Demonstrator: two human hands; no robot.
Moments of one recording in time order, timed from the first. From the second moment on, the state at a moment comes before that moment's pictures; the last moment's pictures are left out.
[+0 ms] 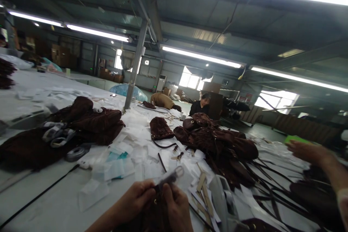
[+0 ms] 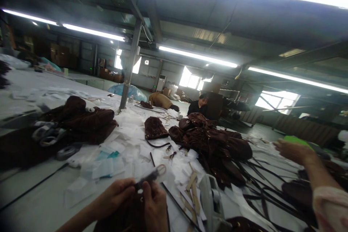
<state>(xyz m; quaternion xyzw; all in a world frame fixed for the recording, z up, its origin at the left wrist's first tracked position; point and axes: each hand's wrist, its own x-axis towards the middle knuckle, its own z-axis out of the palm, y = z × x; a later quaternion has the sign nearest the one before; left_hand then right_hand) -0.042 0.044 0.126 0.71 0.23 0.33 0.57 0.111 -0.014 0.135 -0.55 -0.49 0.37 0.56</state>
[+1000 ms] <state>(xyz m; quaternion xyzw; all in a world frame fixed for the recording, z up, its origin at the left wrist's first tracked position) -0.015 0.085 0.078 0.48 0.27 0.53 0.65 0.087 0.033 0.085 -0.65 -0.54 0.08 0.53</state>
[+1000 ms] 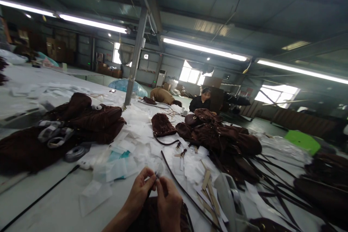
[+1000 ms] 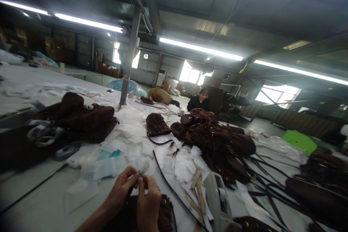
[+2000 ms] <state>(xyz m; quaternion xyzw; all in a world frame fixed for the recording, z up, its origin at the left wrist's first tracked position) -0.104 0.074 0.021 0.68 0.40 0.35 0.51 0.061 0.045 0.061 -0.61 -0.69 -0.02 0.39</state>
